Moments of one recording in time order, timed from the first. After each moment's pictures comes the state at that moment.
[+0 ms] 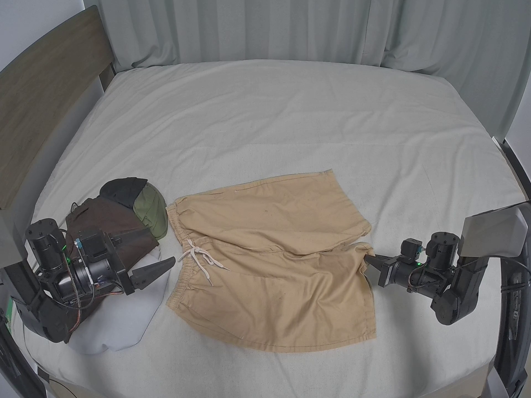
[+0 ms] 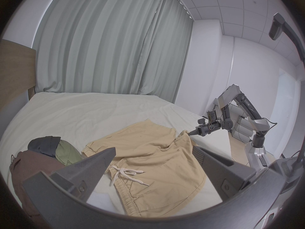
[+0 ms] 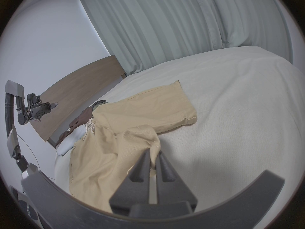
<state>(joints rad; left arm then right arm) 0.00 1.94 -0.27 -1.55 -0.81 0.08 0.16 2.40 -0.55 -1.55 0.43 0.14</state>
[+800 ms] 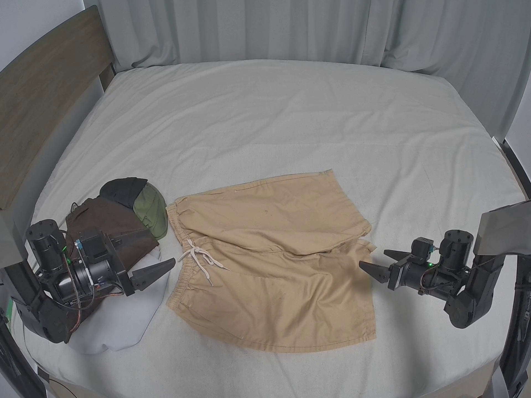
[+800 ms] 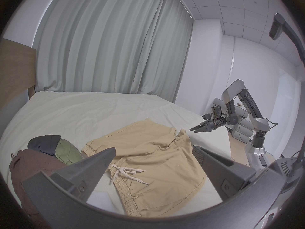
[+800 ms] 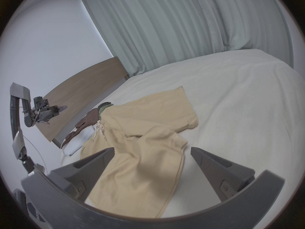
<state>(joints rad) 0.00 1.94 -0.26 -1.55 -0.81 0.08 0.16 2.27 -0.42 -1.55 0.45 0.13</state>
